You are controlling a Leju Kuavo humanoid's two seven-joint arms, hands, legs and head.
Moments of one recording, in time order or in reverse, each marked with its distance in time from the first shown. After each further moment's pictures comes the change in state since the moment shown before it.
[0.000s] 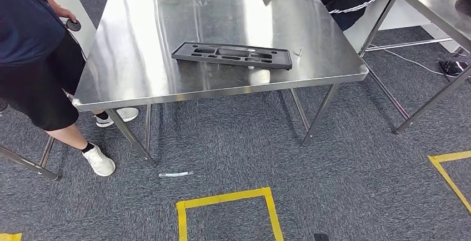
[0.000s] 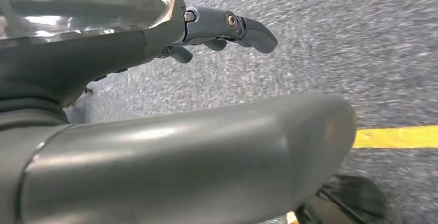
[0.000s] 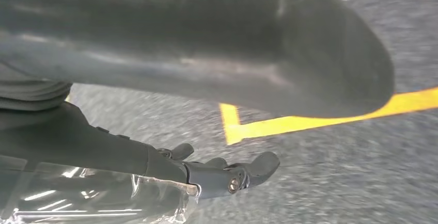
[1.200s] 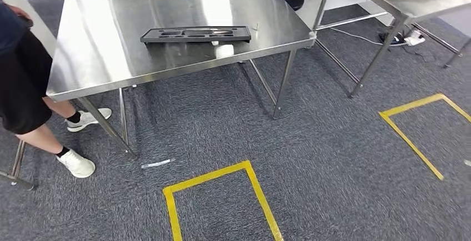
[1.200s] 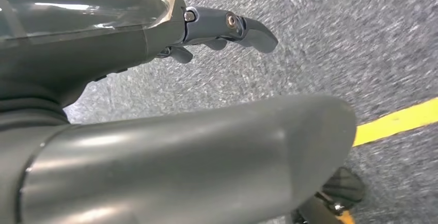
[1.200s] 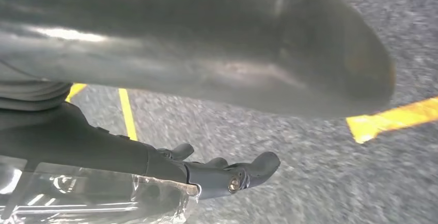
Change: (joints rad) left arm 0.000 0.003 -0.048 0.000 -0.053 -0.022 -0.051; right arm 0.054 0.001 0.060 0.037 -0.008 -0.029 0.044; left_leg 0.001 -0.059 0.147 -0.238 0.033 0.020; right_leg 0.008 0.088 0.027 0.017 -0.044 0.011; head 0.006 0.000
